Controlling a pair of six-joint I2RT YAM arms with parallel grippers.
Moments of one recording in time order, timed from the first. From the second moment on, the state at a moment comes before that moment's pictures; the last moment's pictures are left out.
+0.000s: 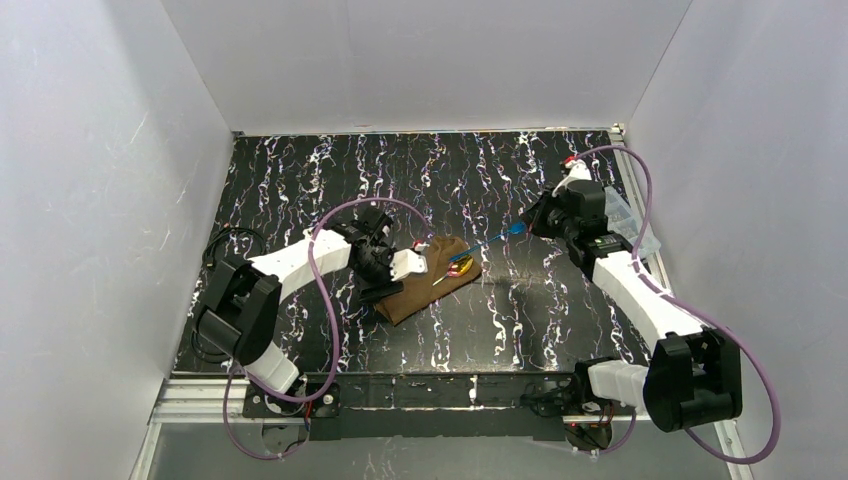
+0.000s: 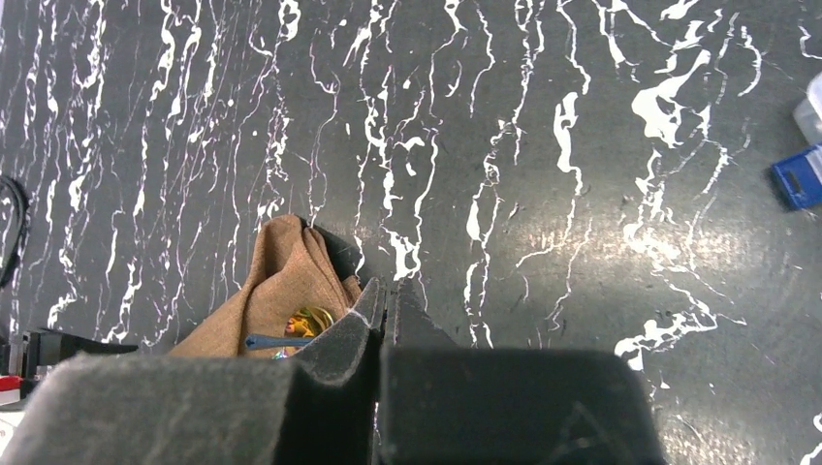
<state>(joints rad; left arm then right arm) -0.57 1.60 1.00 -0.76 0.26 0.82 0.23 1.19 0.79 -0.10 -0.16 0.43</state>
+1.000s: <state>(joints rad) -0.66 1.55 0.85 -0.58 0.10 1.05 0.39 1.33 0.76 0.05 -0.14 0.39</state>
